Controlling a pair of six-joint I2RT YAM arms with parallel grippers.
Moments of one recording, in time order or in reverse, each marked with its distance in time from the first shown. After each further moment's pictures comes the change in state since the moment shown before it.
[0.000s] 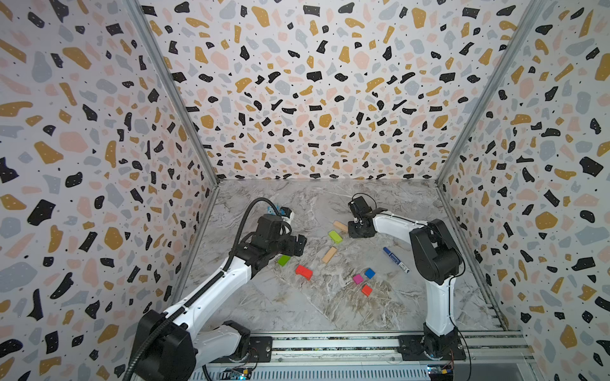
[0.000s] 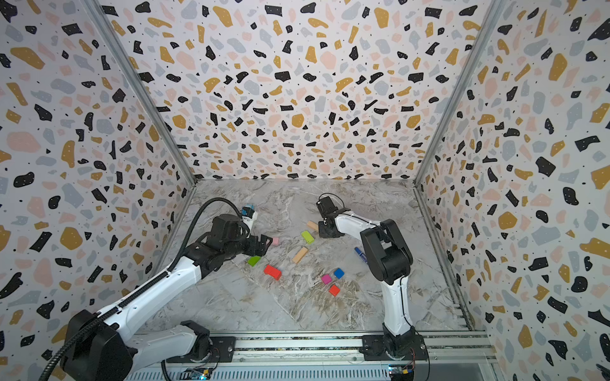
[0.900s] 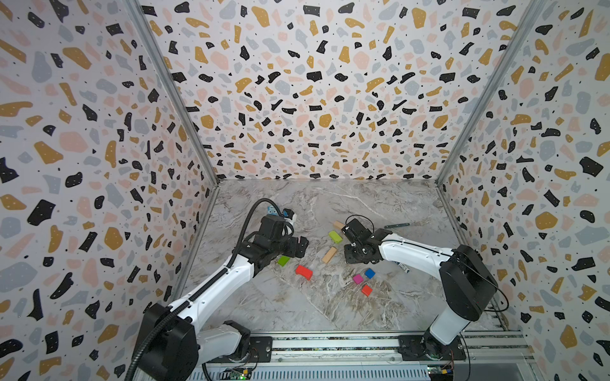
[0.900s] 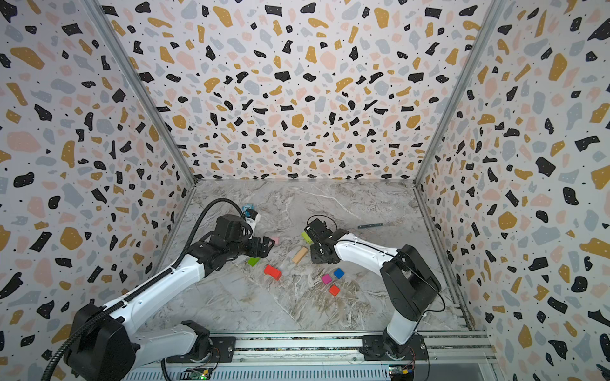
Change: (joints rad) left arm -0.006 0.026 0.000 -0.004 0.014 0.002; right arm 0.246 -0.353 -0.315 -0.076 -0.003 0.185
